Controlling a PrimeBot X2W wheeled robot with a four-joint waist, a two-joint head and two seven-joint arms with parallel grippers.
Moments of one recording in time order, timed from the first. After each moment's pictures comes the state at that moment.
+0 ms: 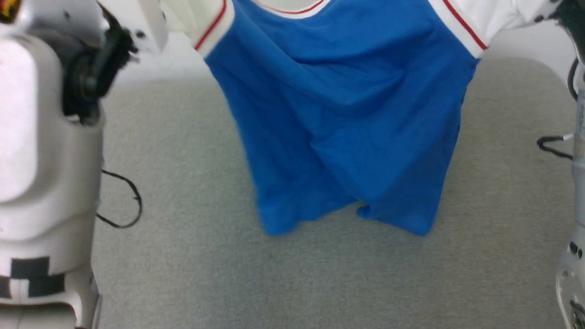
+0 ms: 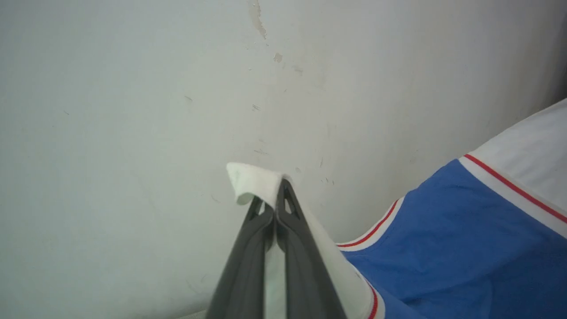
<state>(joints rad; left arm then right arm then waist) -0.97 0.30 -0.18 0.07 -0.39 0.00 0.60 -1.02 -0.17 0.01 0.23 0.31 0.13 0.56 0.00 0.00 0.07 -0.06</state>
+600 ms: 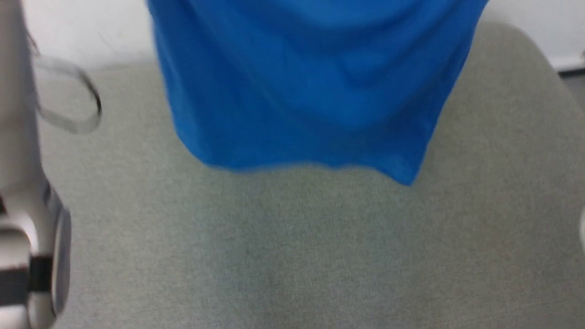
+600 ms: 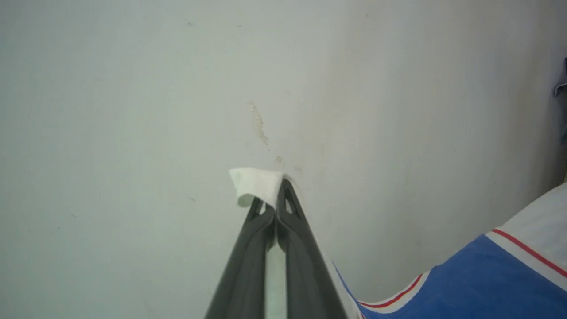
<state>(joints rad) -1.35 0.30 -0.17 0.15 -0.33 0.06 0.61 -1.32 -0.15 -0.04 0.31 0.22 0.13 0.65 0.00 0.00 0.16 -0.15</state>
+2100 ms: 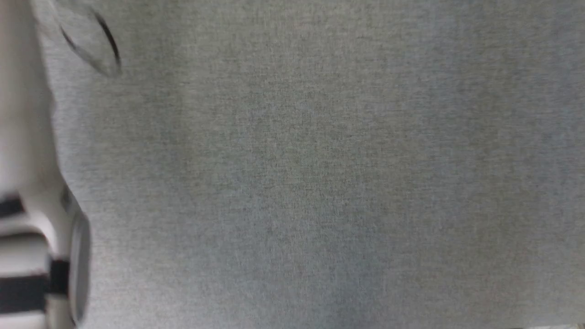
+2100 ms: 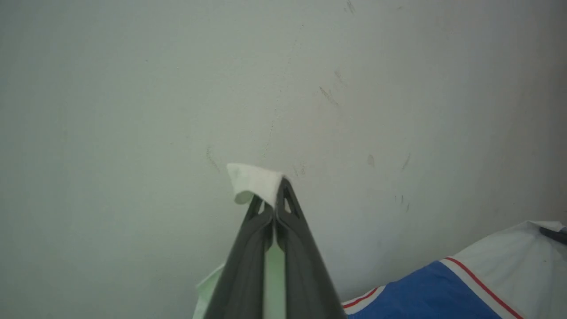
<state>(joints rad) -1.34 0.25 -0.10 0.24 -0.48 -0.09 -0.10 -1.41 -0.51 0.20 0.32 0.50 0.13 0.18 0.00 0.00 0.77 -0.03</state>
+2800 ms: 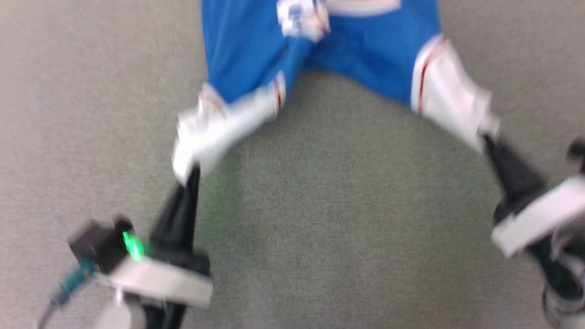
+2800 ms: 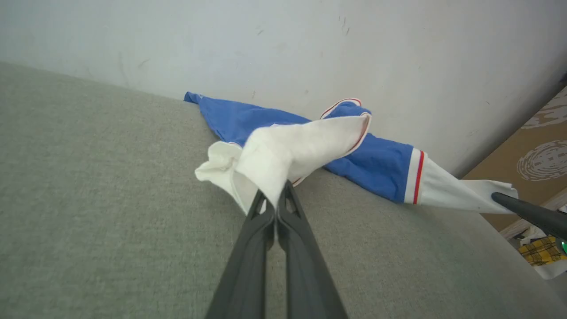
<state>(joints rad) -0.11 0.26 -0.20 -0.20 -0.53 -0.05 -0.14 -0.26 -0.35 0.06 -0.13 0.63 0.13 0.22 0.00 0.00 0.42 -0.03</state>
